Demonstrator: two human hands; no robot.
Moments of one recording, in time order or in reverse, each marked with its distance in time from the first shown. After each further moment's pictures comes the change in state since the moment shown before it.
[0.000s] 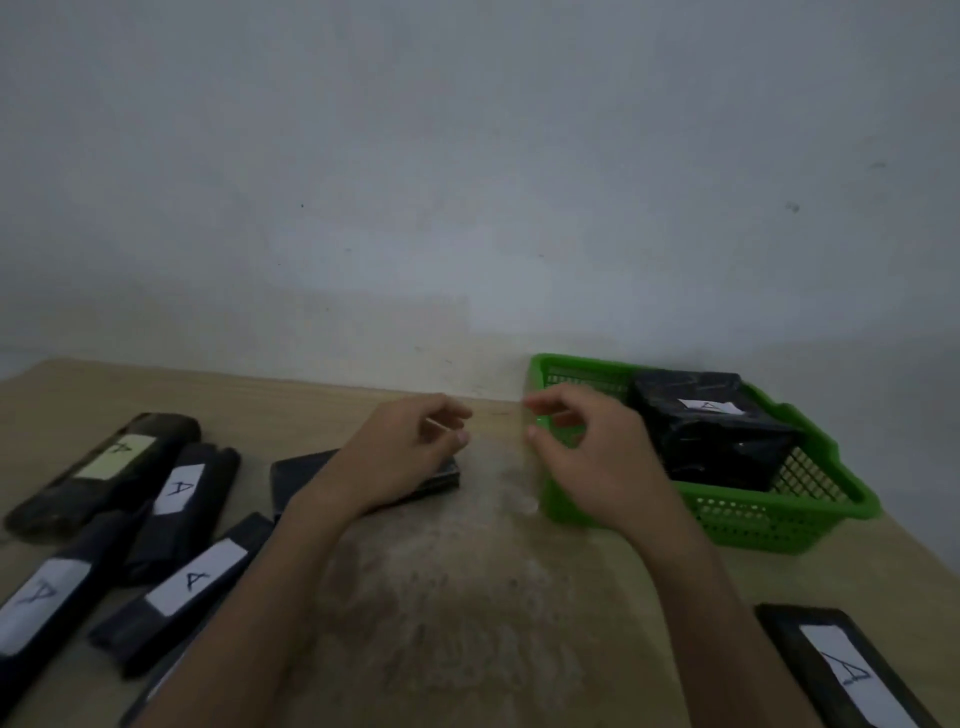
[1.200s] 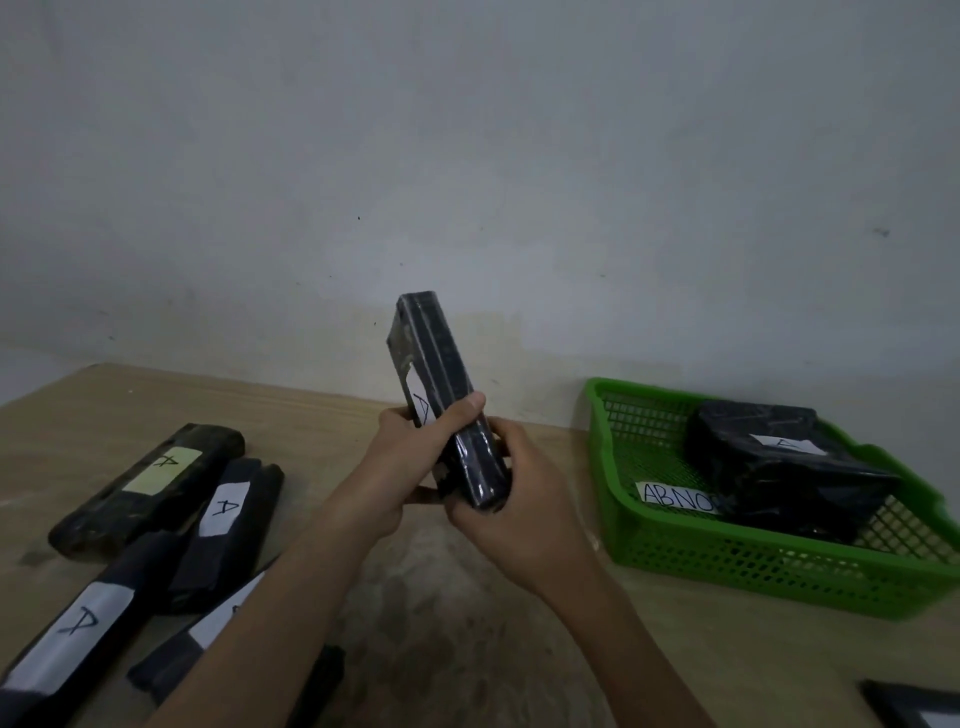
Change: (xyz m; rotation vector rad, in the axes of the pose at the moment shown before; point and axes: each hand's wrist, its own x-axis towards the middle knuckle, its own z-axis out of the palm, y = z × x) left_hand 0.011 -0.038 -0.019 -0.781 0.198 -0.581; right_hand 0.009 -0.027 0.109 0.272 -0.092 -0.065
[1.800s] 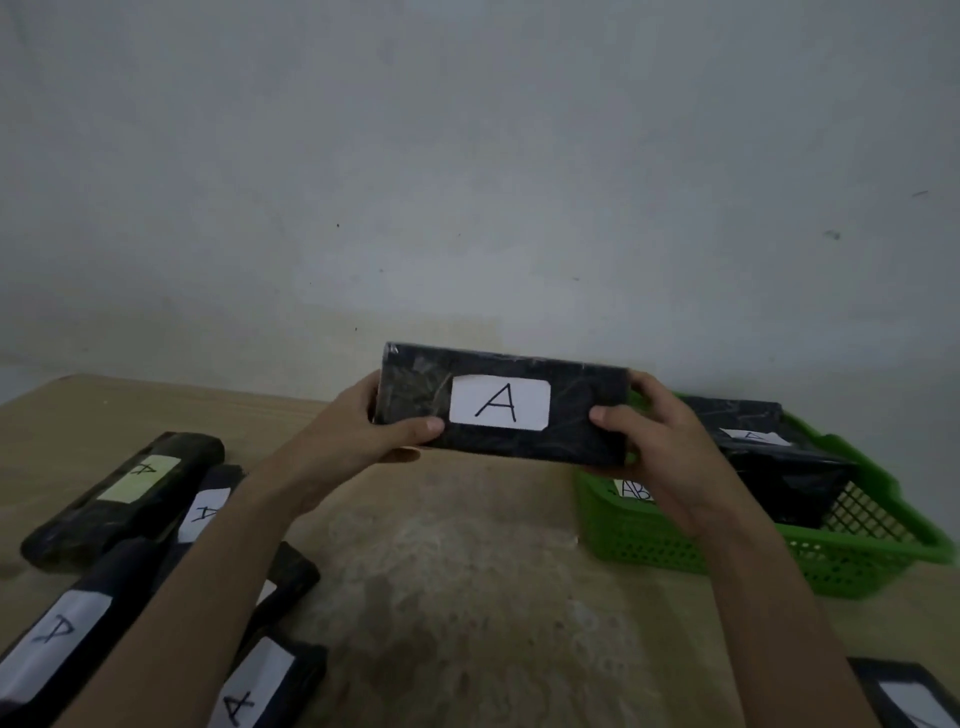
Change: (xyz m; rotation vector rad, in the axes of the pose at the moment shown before) left_hand -0.007 0.016 -0.034 0.191 -0.260 0.293; right_hand 0.013 0.014 -0.112 0.571 0.080 0.362
